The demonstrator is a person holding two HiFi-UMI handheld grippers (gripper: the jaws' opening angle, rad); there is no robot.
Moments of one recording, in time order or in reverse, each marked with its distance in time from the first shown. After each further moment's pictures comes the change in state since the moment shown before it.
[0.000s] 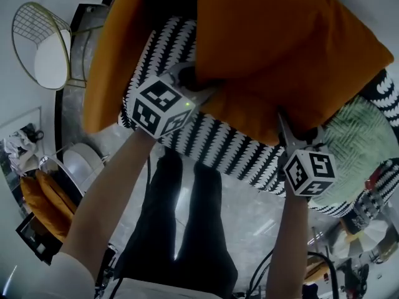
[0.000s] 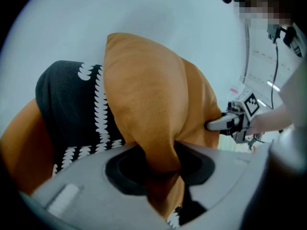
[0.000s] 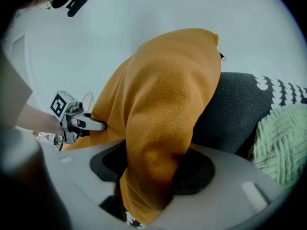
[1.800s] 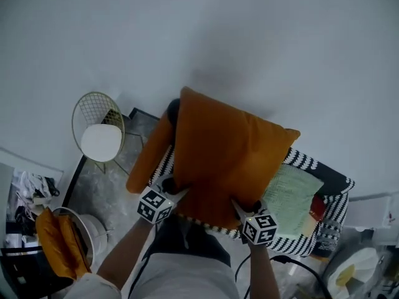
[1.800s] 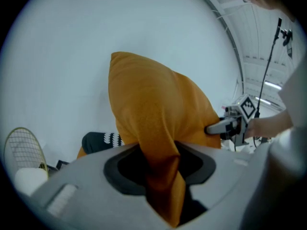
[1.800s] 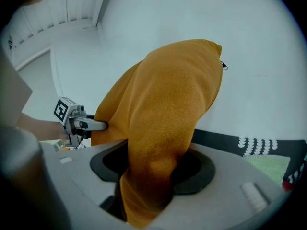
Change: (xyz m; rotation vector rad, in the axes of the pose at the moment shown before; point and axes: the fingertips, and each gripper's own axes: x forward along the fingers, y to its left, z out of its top) left arm -0.336 -0.209 0.168 0.077 -0.153 0.192; right arm -0.299 0.201 0.164 -0.062 -0.148 0.209
